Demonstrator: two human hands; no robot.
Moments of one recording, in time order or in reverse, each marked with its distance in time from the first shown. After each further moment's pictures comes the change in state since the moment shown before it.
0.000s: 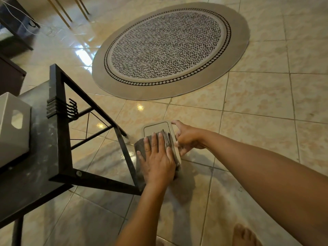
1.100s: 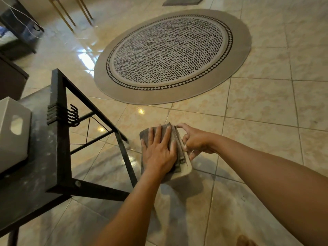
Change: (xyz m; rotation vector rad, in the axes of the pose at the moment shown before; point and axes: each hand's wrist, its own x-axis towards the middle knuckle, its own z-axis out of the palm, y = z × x) left_hand 0.049 0.000 -0.011 0.055 0.001 0.181; right_hand -0.007 0.002 -0.019 -0.014 0.005 0.006
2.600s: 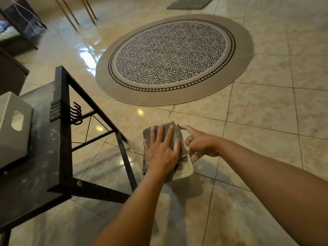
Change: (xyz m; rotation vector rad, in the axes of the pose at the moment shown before) left_hand 0.012 0.003 0.003 -0.020 0.019 -0.031; right_hand 0.000 -0.001 -0.003 0.027 0.012 0.009
